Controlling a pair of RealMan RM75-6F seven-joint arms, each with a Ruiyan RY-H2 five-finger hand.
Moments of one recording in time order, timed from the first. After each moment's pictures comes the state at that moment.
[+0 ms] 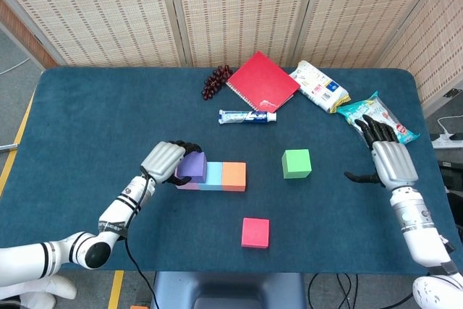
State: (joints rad) left arm -0.90 -1.38 -0.23 -1.65 0.95 0.85 0.33; right arm 0.45 -1.00 0.18 -1.83 -1.09 1.15 -0.11
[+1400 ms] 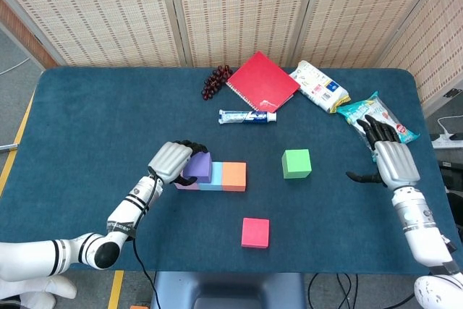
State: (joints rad) left arm -0.96 -1.41 -0.20 -1.67 0.86 0.90 0.39; right arm 0.44 -1.00 0.20 -1.82 -1.10 1.13 -0.10
